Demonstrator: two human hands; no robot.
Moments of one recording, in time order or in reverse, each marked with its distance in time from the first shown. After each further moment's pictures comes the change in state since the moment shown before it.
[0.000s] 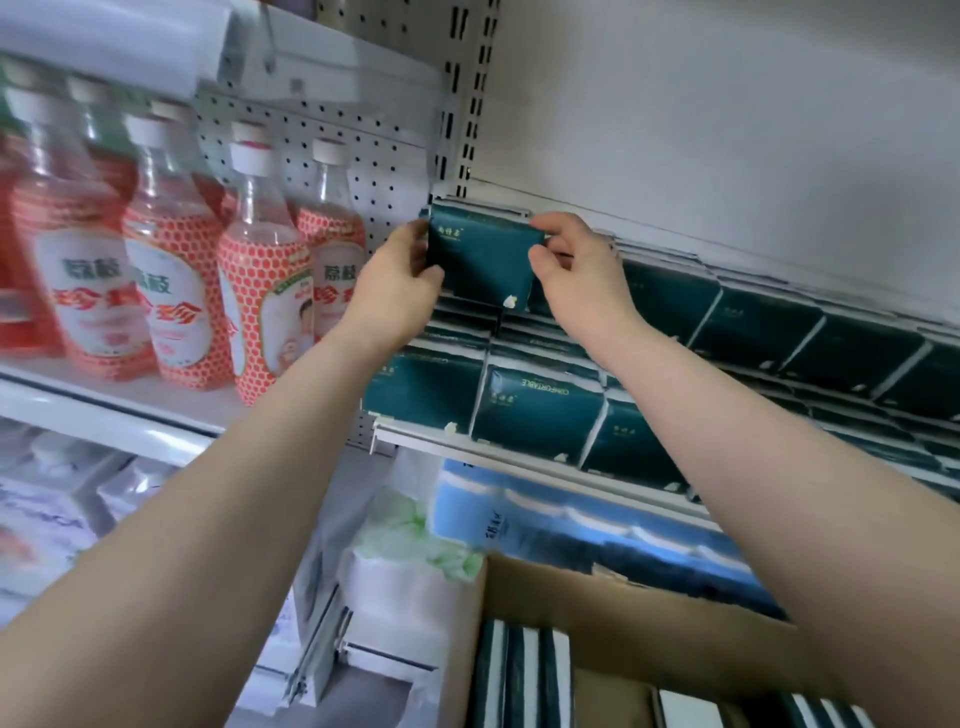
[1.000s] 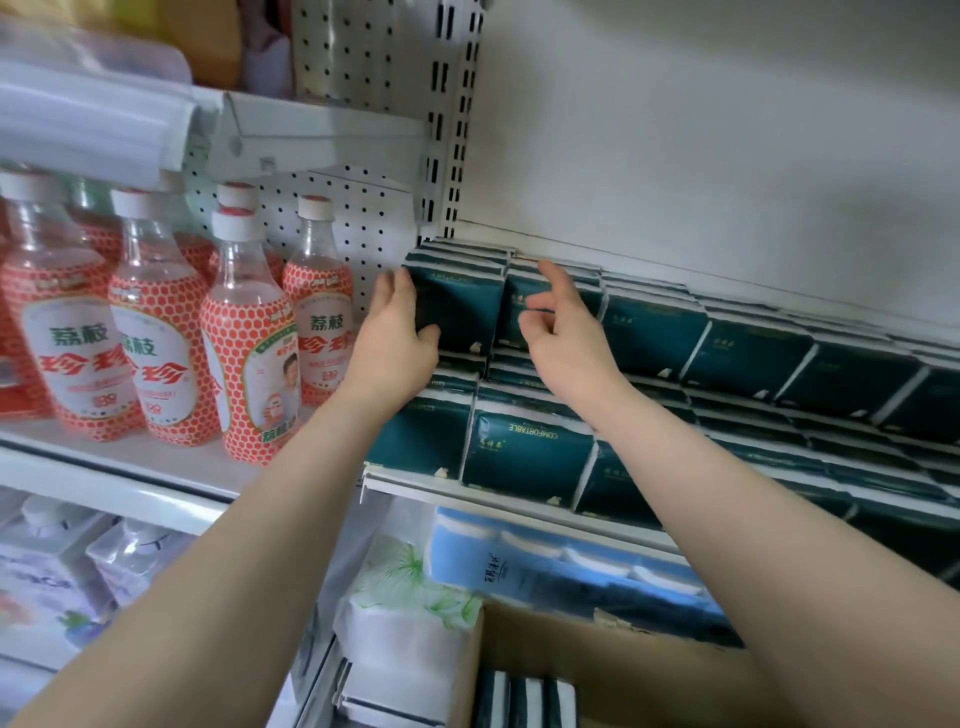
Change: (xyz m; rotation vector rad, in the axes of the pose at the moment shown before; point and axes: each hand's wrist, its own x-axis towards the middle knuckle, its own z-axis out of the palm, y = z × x) left_hand 0.001 0.005 0.015 0.425 0.034 0.035; right_hand -0.008 0.011 -0.002 -0.033 -0.058 0.041
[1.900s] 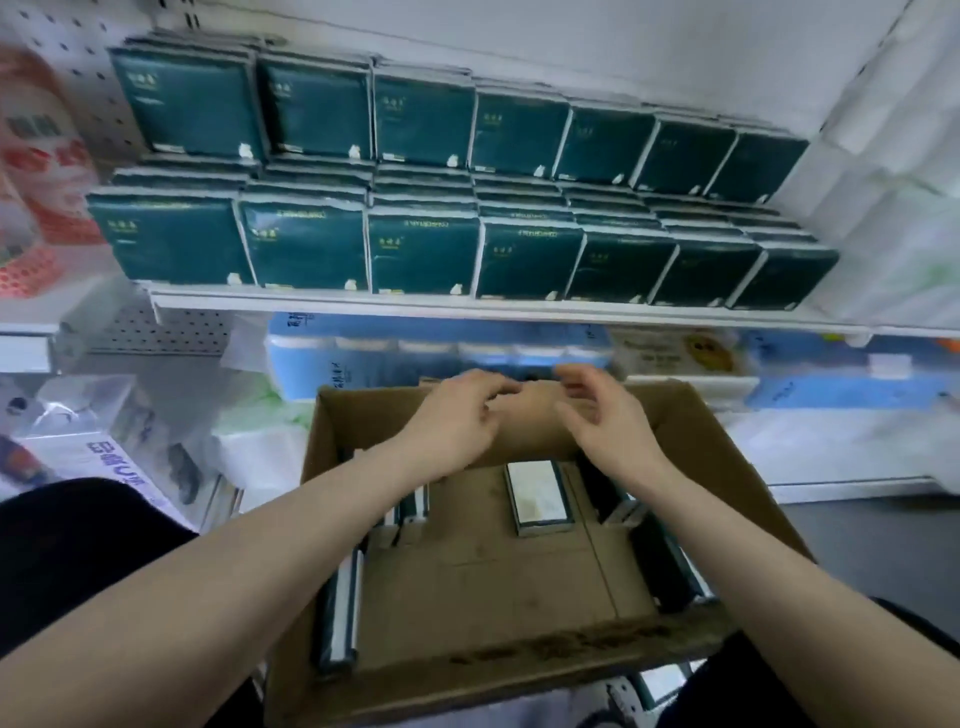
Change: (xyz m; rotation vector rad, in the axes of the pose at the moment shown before) left_hand -0.249 0.069 0.179 -0.077 -0.716 0.371; right_hand -0.306 0.179 -0.122 -0.145 0.029 0.337
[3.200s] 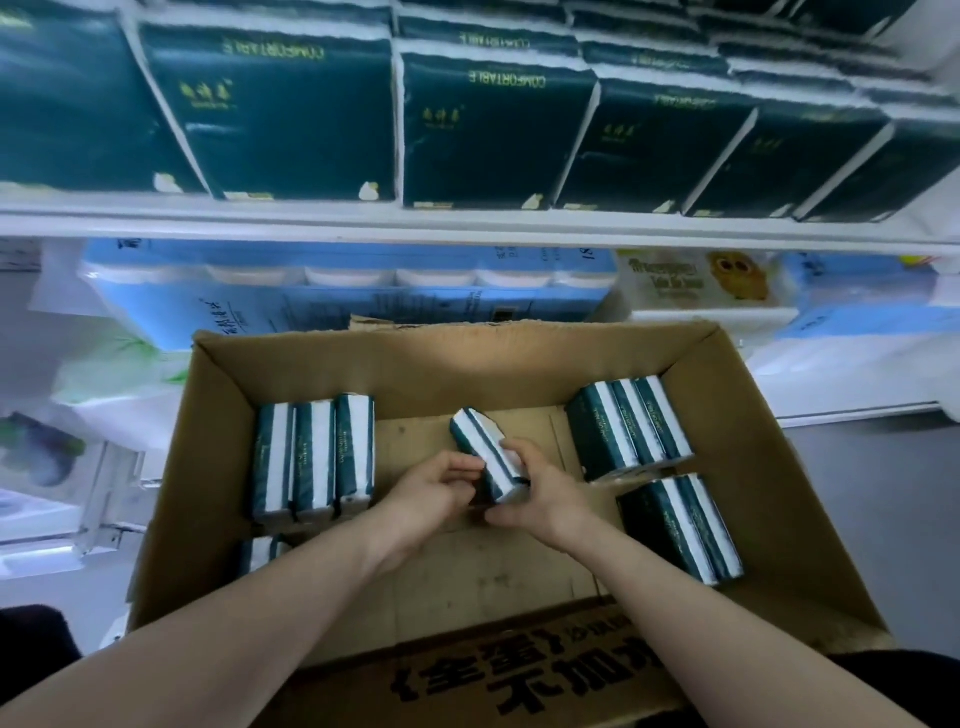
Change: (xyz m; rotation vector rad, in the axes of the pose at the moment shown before) left_hand -0.007 -0.073 0.142 -0.864 -0.296 -0.830; right_hand -0.019 0.115 0.093 0.017 -0.501 0.545
